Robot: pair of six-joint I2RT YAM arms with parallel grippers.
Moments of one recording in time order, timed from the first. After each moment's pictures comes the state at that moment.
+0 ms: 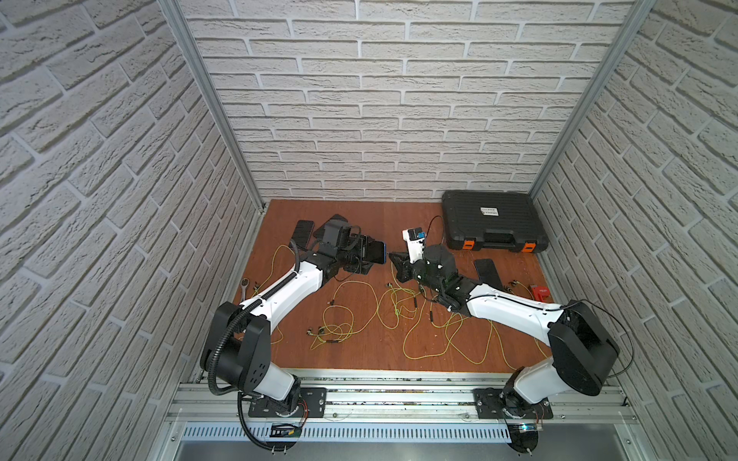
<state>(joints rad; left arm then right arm) -0.44 1.49 1.07 -0.21 0.30 -1.82 0.67 1.53 0.92 0.28 -0.01 0.39</state>
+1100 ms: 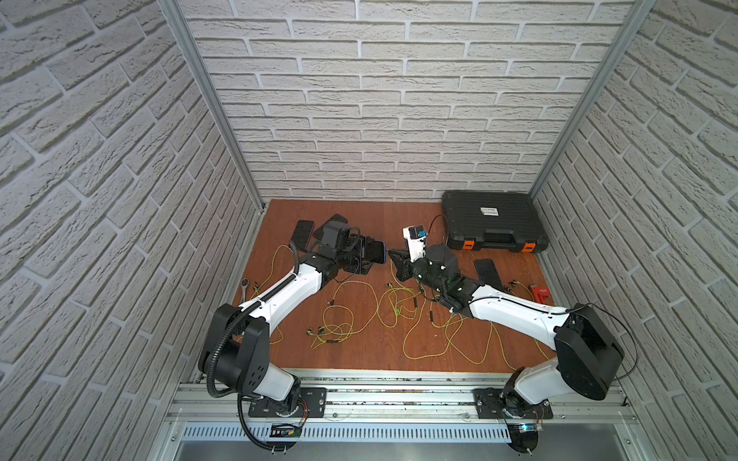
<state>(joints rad) -0.44 1.48 1.05 -0.17 0.30 -1.83 0.68 1.50 0.92 0.30 0.00 0.36</state>
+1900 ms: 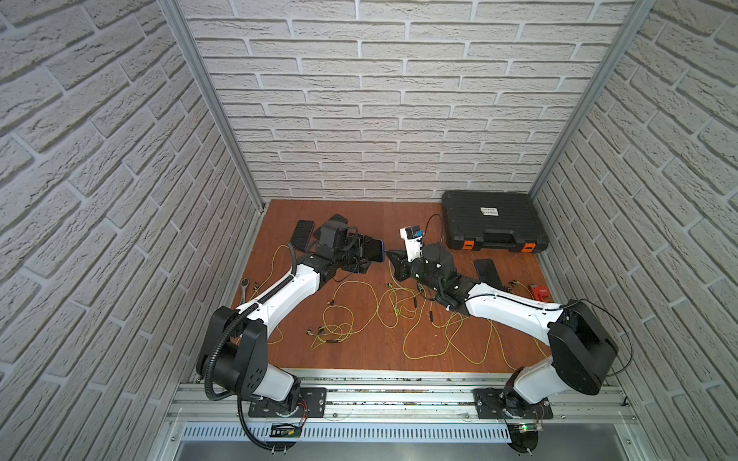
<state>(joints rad) -0.43 1.46 1.04 -0.17 0.30 -1.83 0.69 1.53 0.94 0.28 0.00 0.36</state>
